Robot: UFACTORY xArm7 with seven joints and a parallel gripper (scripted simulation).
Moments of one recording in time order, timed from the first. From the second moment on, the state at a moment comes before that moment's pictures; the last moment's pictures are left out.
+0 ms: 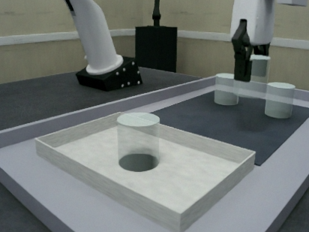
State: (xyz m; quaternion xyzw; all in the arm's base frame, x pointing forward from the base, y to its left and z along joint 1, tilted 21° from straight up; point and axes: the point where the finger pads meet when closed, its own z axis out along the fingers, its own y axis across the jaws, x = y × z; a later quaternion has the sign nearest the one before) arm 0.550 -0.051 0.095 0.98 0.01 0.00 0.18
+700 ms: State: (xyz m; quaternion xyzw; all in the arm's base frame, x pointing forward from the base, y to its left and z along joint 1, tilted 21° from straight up) arm 0.551 -0.035 0.141 0.98 0.01 0.00 0.18
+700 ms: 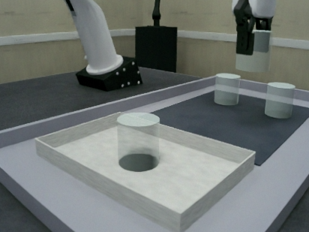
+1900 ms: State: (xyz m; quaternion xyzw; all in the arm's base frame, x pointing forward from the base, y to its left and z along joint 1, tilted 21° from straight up) arm 0.563 -0.130 0.179 0.98 0.01 0.00 0.18
